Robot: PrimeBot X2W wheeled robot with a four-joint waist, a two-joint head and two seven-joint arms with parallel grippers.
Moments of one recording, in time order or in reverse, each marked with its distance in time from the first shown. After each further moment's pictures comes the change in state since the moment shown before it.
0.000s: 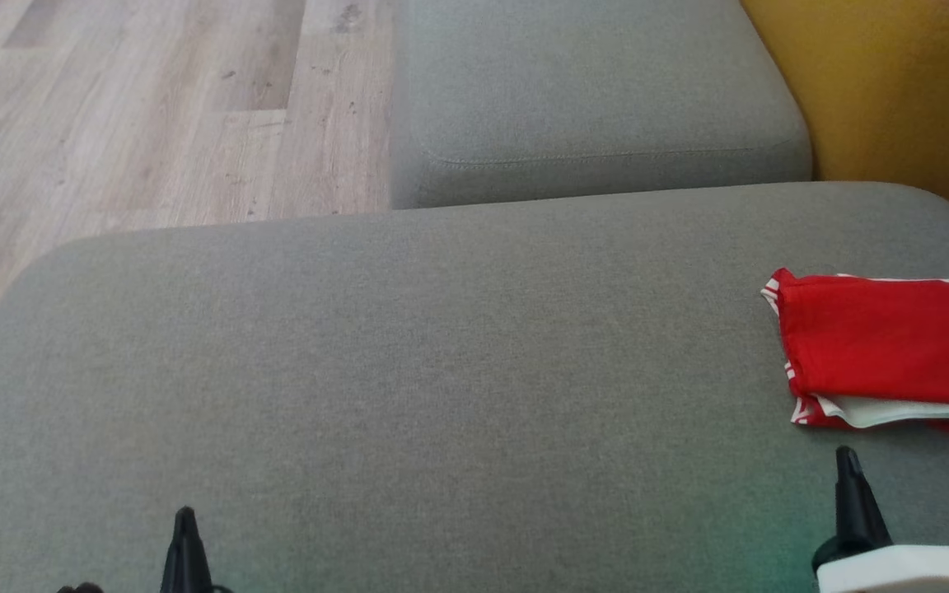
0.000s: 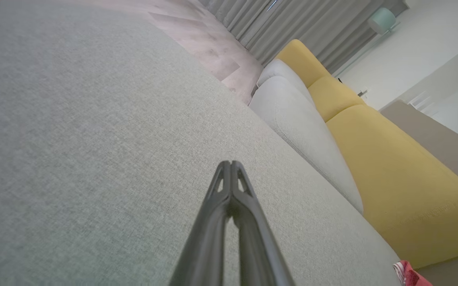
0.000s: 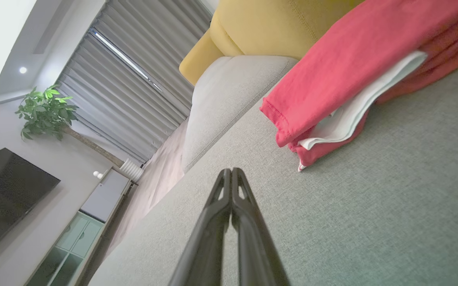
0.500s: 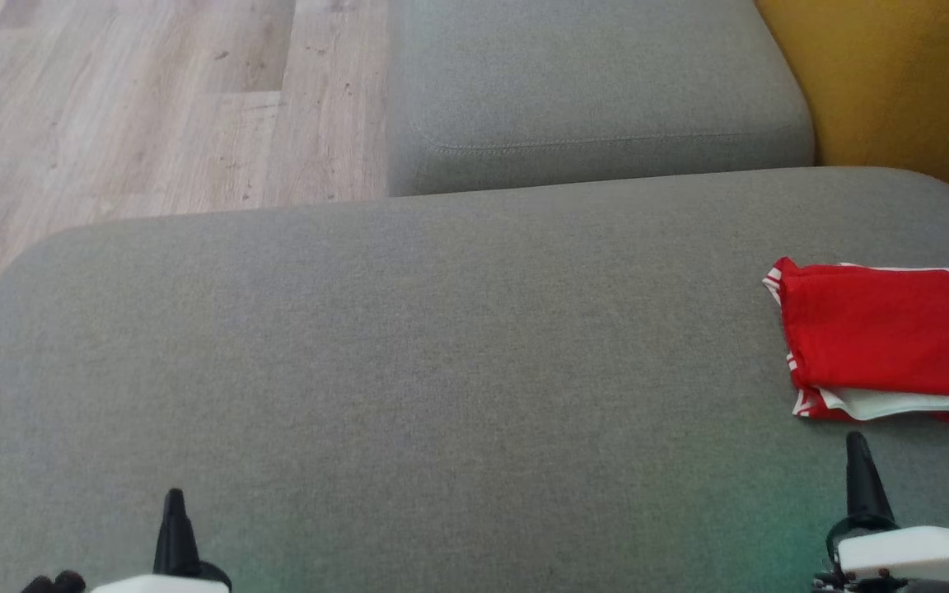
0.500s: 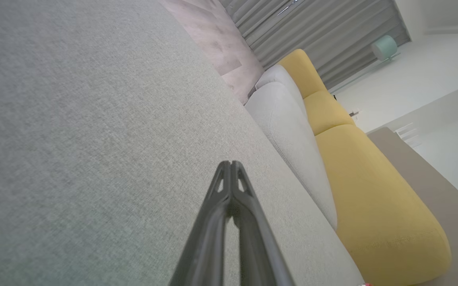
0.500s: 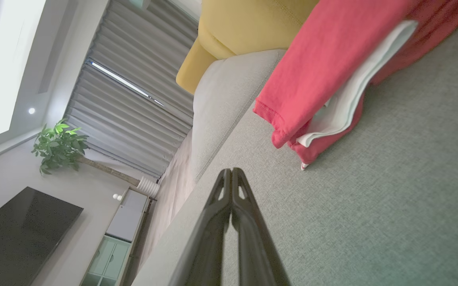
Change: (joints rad) left arm -0.043 -0.002 0.025 0.004 -0.178 -0.021 0.048; right arm -0.041 0.000 -0.023 0.013 0.183 0.000 0.041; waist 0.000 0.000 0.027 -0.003
